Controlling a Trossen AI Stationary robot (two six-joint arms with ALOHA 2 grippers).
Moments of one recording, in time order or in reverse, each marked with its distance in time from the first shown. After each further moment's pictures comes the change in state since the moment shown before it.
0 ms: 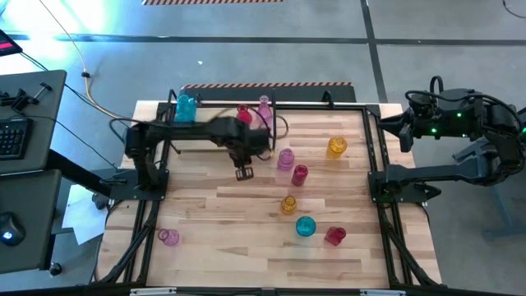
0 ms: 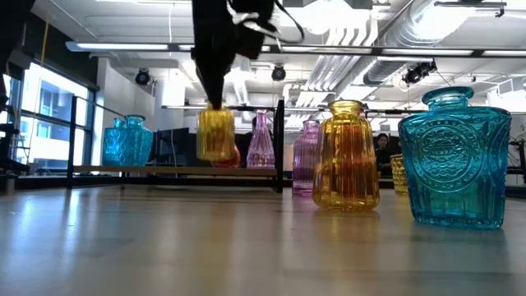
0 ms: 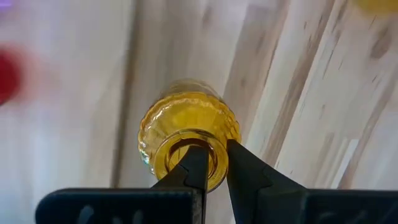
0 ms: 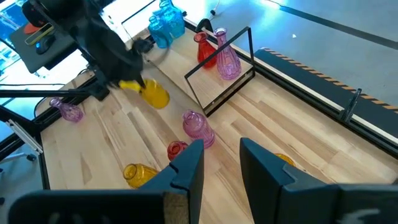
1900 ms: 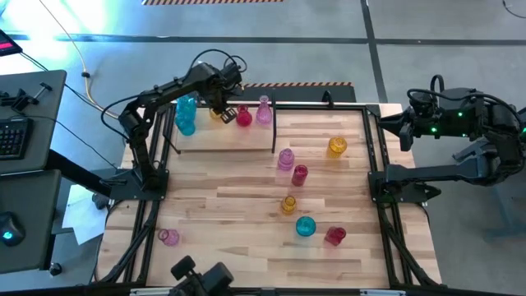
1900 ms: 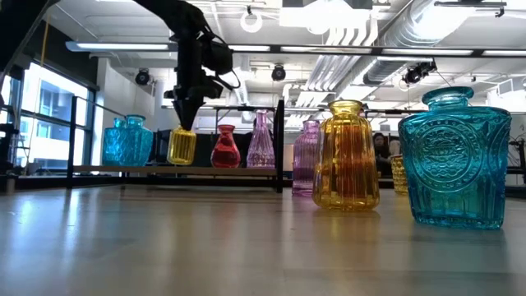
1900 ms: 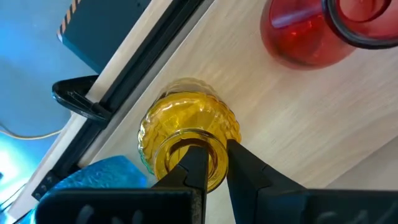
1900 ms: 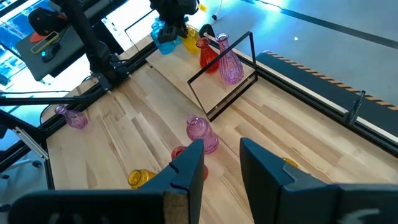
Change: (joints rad) left arm 0.592 0.022 0.004 -0.002 -0.113 0.114; right arm 0.000 0.000 0.000 0.022 0.001 0.018
